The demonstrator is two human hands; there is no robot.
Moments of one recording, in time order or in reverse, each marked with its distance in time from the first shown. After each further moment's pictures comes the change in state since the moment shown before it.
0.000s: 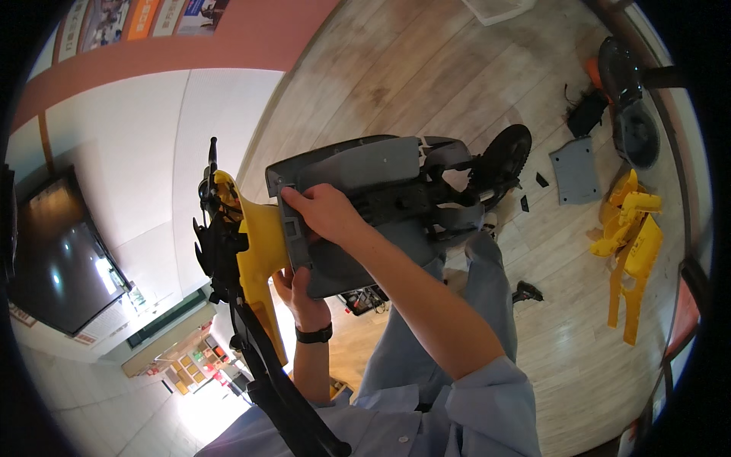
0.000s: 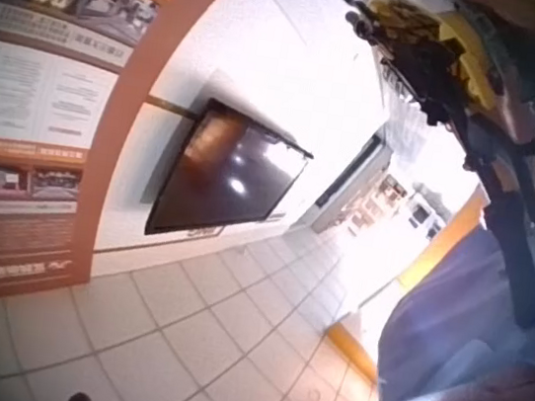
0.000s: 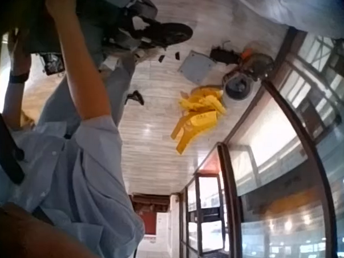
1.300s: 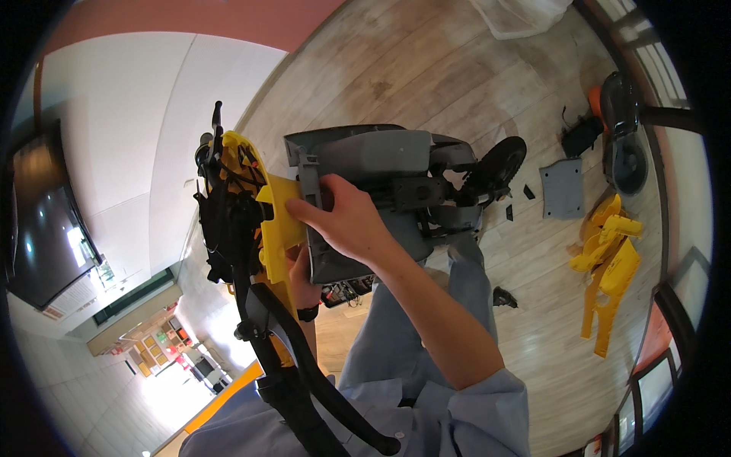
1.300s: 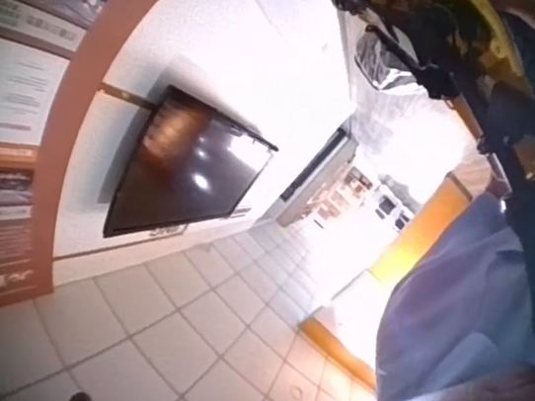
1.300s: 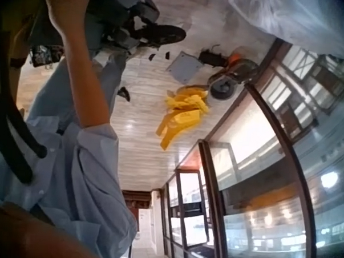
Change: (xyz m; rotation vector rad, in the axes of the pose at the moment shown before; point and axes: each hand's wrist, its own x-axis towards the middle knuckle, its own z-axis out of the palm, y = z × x) left_hand 0.026 -0.062 -0.043 -0.263 -0.283 -0.086; right_hand -0.037 0.010 0.016 -0.284 0.216 -0.294
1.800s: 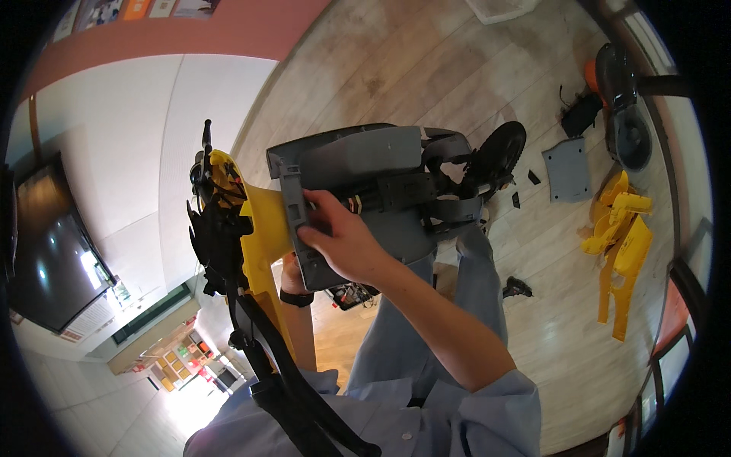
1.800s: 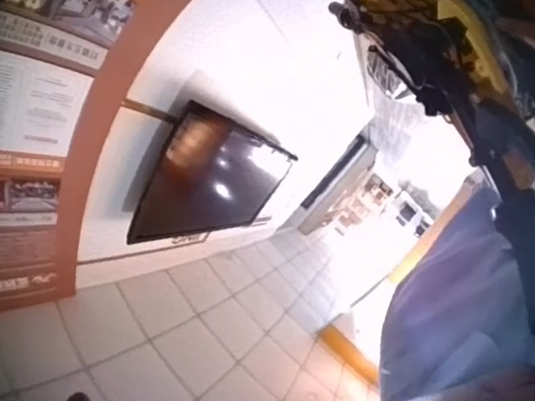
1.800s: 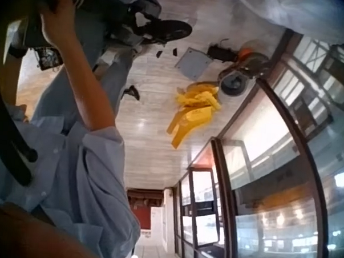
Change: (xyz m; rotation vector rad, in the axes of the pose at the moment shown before) left_hand 0.005 0.003 -0.005 0.119 -0.110 -0.064; right_hand -0.021 0.018 -0.001 0.470 -0.170 -0.006
